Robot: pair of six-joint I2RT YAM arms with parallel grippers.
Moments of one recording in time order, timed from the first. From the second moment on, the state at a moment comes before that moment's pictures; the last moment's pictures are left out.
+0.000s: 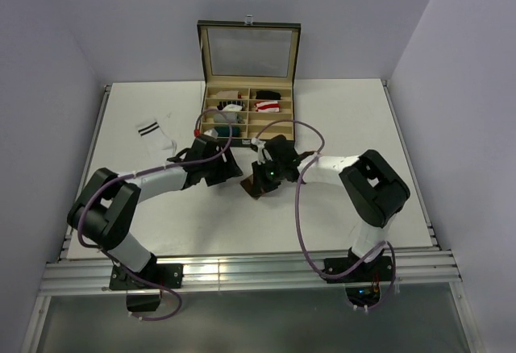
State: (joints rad) left arm -0.56 1.62 0.83 -0.04 0.09 -0.82; right arm 0.70 1.76 0.94 -0.13 -0.37 0.29
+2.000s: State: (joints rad) left arm -0.66 1.91 1.24 -0.46 0.18 -0.72; right arm 0.77 1.40 0.67 0.14 -0.17 0.32
